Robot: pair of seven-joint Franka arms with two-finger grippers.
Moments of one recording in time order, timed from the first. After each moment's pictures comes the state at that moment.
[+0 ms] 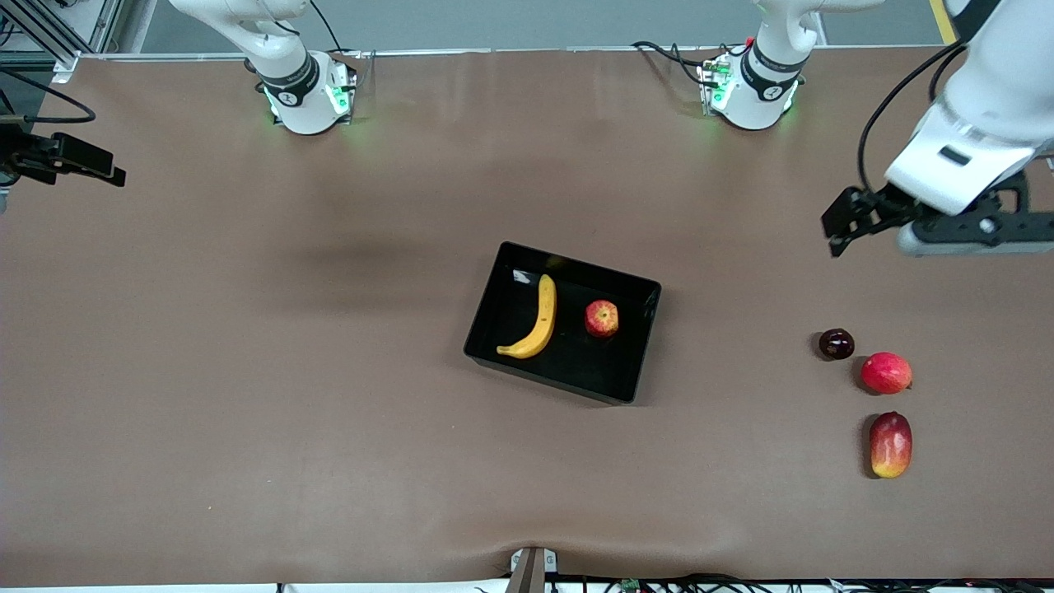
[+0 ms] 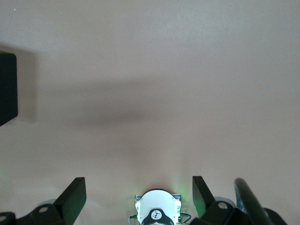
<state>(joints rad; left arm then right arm) -0.05 0.03 -0.18 -1.53 0.11 1.67 -0.20 -0.05 0.01 -0.02 -1.49 0.05 1.29 0.00</state>
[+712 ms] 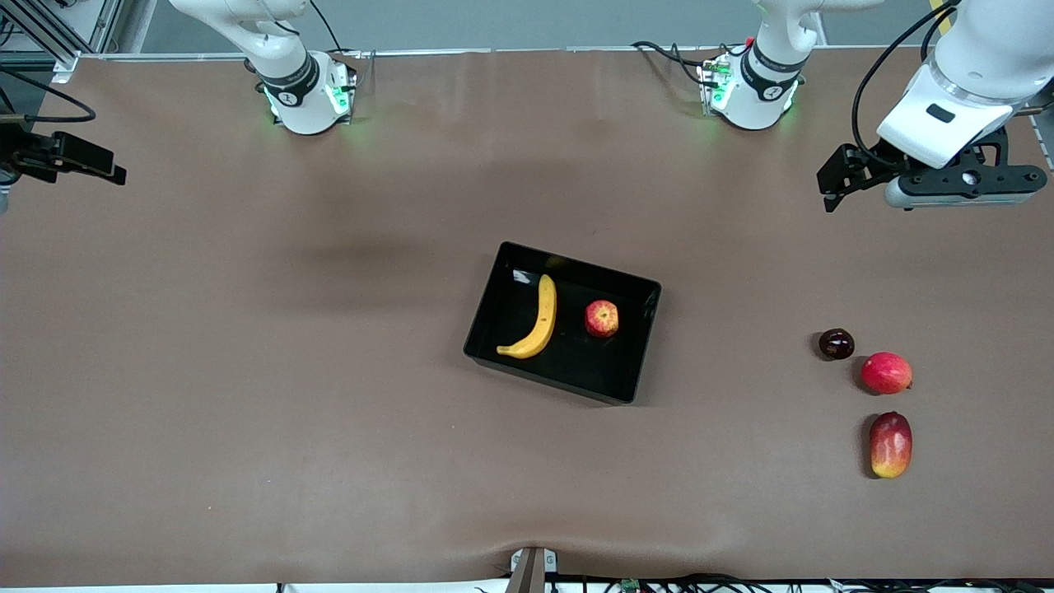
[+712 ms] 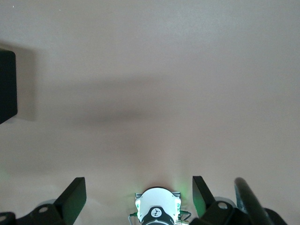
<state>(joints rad) -0.05 -0.11 -0.18 -1.72 0.07 1.67 -0.18 -0.05 0.01 -0.02 -1.49 0.05 1.28 0.00</state>
